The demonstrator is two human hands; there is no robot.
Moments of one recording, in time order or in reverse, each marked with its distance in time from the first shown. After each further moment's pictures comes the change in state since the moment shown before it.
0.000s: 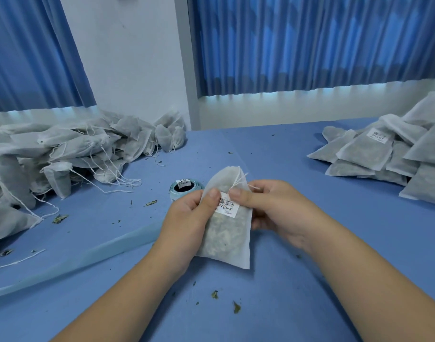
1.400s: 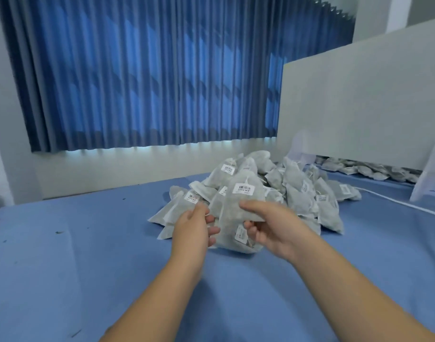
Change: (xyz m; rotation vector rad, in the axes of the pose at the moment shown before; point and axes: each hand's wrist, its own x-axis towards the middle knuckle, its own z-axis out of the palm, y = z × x) left_hand 0.030 0.046 0.311 -0.180 -0.208 -0.163; right_hand -0.147 -0.072 -0.238 0.420 0.696 -0.079
